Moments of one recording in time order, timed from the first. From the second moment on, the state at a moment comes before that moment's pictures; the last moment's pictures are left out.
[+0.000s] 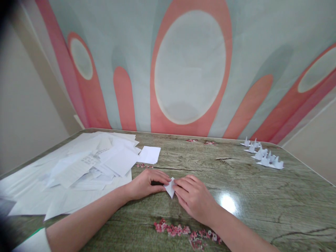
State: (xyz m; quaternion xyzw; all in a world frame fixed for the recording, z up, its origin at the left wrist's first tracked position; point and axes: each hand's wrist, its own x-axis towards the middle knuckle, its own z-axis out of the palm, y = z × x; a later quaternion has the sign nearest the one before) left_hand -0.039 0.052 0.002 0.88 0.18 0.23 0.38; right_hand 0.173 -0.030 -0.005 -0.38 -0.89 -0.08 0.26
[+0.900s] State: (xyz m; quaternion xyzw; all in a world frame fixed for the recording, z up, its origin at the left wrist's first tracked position) left_hand -0.033 0.037 0.002 0.88 0.33 0.27 0.23; right_hand 0.164 -0.025 -0.015 -0.47 -0.84 -0.06 0.27
